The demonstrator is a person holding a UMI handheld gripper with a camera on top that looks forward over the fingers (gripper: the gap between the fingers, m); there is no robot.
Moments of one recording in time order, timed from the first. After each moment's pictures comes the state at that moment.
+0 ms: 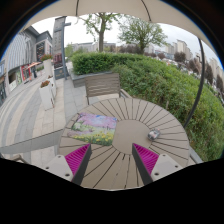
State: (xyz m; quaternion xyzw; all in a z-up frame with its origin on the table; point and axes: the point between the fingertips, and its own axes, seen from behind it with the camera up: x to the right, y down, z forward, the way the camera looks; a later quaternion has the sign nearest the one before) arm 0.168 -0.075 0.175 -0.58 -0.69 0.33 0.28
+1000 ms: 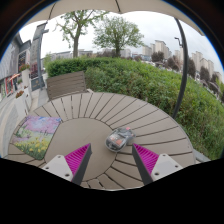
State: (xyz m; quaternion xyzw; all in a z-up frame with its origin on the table) arm -0.001 0.114 0.005 -0.64 -0.60 0.31 0.36
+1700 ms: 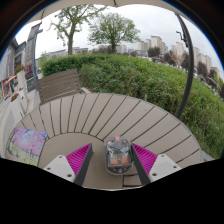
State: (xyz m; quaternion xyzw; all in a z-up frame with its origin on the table) arm -0.103 0.122 -0.020 -0.67 -0.59 0.30 0.35
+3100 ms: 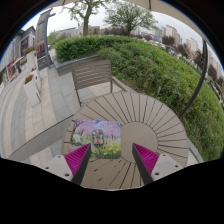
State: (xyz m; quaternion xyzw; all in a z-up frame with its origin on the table) arm 0.061 -0.150 0.199 -0.66 -0.67 0.22 0.26
